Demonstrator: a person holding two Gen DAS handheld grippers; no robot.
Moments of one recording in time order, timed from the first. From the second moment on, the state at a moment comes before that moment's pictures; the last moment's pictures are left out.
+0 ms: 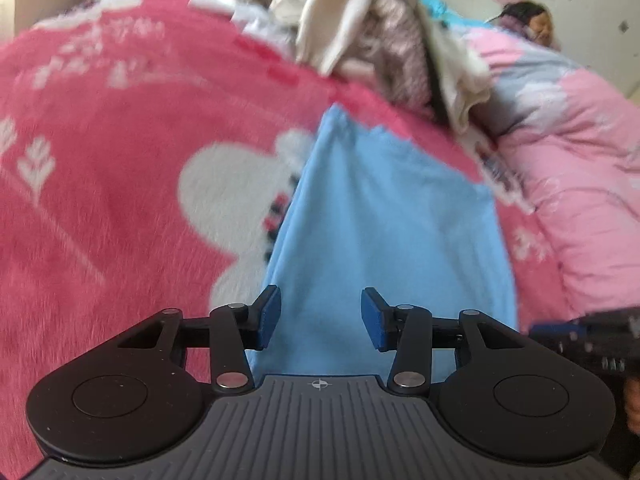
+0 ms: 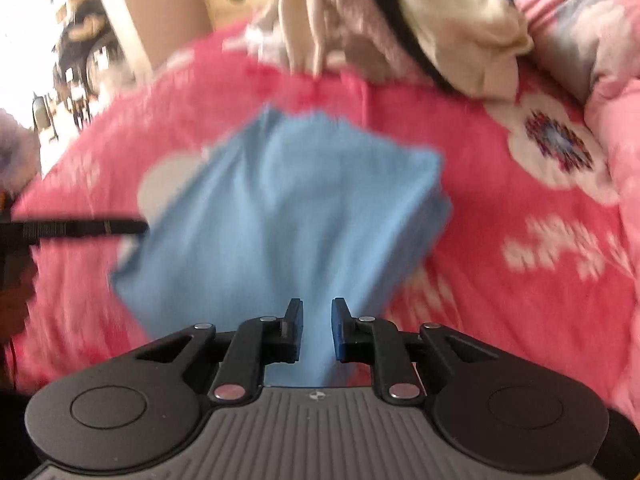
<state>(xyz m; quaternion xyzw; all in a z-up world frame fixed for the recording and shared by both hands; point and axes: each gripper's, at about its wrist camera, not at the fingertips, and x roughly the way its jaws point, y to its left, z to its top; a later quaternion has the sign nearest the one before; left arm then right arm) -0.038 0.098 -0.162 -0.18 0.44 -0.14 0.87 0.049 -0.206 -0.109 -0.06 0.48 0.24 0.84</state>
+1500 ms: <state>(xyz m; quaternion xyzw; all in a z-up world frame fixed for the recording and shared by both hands) -0.005 0.056 -0.186 -0.14 0.43 -0.13 0.88 0.181 -0.164 -0.144 0.11 0.48 0.33 0.80</state>
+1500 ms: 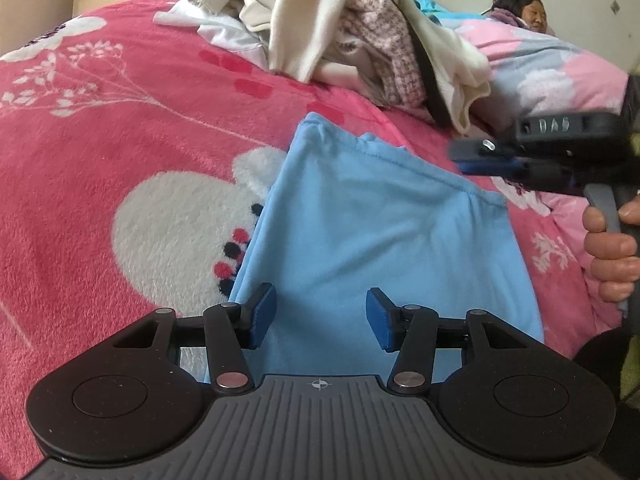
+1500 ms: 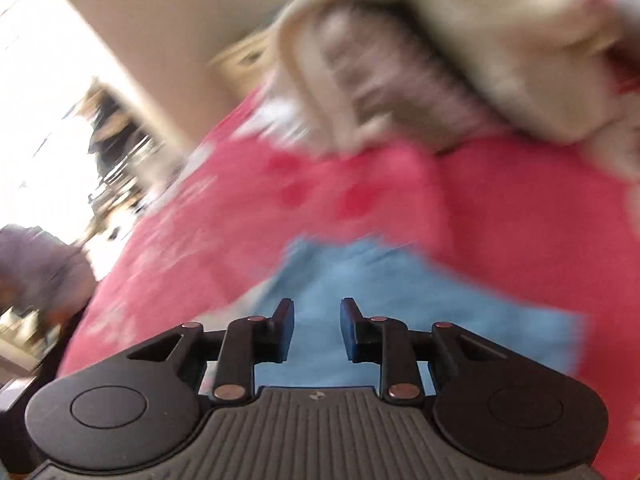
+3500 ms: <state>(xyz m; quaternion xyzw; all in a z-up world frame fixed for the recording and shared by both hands) -0.052 0.039 -0.184 -0.12 0.46 -0.08 0.88 0.001 -0.256 -0.152 0.06 0.52 0.26 0.81</state>
